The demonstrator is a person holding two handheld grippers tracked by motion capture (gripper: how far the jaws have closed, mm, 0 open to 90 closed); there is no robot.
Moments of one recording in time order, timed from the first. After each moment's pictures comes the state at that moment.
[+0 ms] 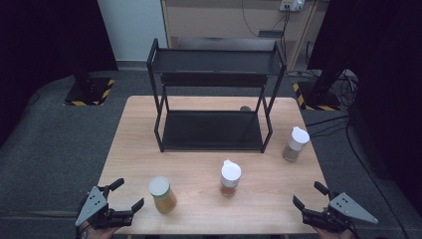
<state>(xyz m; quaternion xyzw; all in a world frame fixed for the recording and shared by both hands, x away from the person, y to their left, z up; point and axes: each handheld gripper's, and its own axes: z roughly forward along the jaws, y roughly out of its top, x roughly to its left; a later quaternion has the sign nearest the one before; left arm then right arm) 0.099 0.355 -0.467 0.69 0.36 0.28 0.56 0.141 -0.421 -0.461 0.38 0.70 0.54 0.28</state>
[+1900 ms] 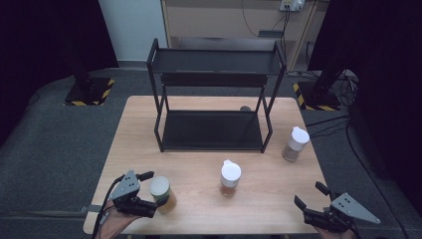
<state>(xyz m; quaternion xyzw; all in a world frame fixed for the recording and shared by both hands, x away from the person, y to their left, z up) 0.172 0.313 -0.422 0.78 0.31 0.19 0.51 0.139 -0.424 -0.462 0.38 0.70 0.54 0.28</state>
